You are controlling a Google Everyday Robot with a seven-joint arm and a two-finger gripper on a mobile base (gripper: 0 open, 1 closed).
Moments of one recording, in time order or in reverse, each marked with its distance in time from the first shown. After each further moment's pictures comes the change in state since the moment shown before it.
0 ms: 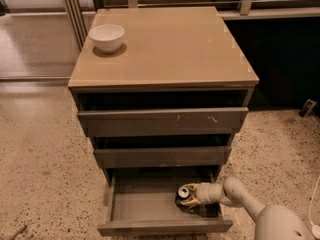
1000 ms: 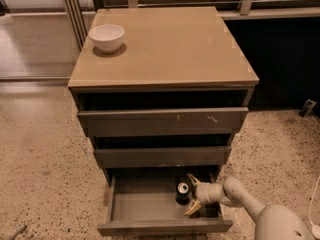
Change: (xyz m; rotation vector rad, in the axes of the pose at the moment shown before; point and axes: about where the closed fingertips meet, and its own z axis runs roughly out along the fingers) arm 0.000 0.000 0.000 0.000 0.000 0.000
